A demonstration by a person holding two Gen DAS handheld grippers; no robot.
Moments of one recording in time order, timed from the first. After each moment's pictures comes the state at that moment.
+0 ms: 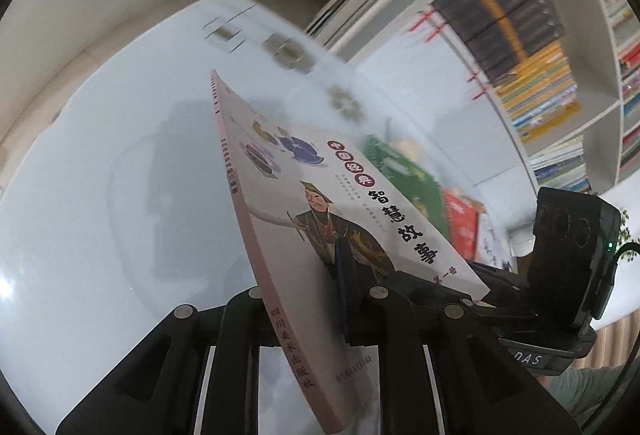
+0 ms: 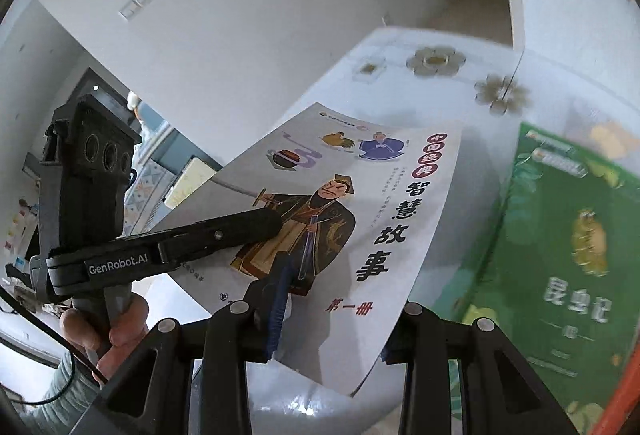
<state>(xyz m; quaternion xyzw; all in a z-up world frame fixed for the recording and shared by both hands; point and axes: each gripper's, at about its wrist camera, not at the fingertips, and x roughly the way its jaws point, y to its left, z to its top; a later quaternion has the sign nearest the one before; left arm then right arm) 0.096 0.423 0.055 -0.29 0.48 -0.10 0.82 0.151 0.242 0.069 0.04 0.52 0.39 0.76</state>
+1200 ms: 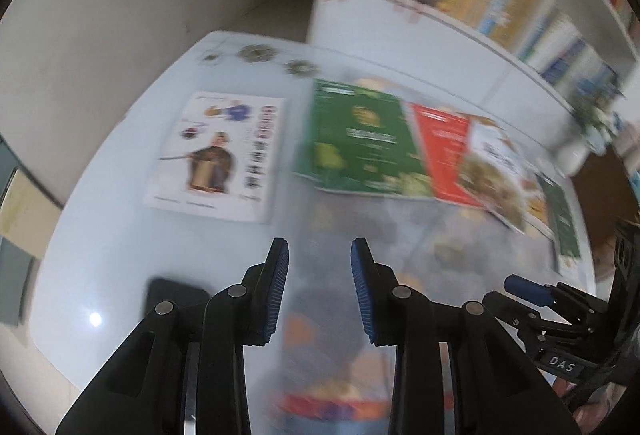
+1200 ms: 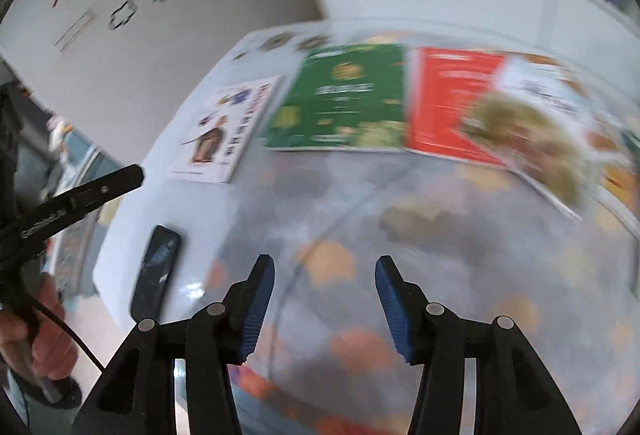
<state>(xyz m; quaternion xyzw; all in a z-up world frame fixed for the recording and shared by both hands) -0.073 0.232 0.166 -0.09 0.48 -0.01 0.87 -0.065 0.029 0.114 0.06 0.52 0.18 0.83</state>
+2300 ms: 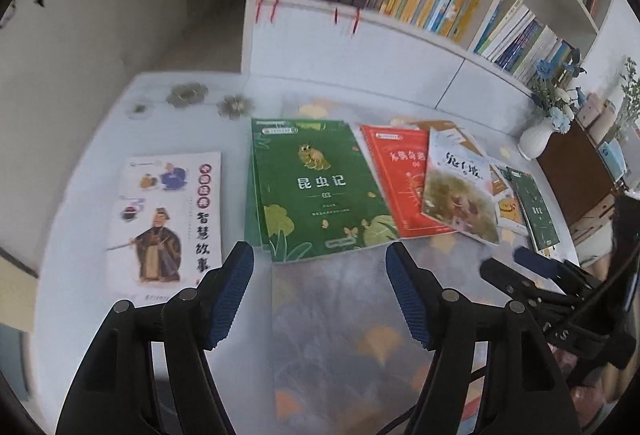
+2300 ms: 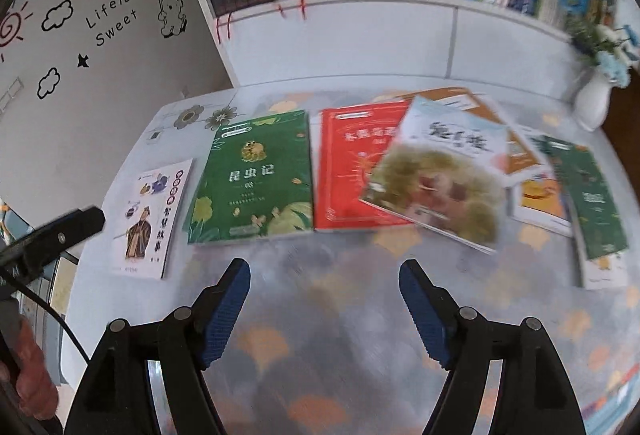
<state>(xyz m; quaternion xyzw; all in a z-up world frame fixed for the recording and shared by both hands) 0.021 0.234 0.163 -0.06 0.47 -0.12 0.87 -0.008 0.018 0.137 0.08 0.47 0.04 0.88</state>
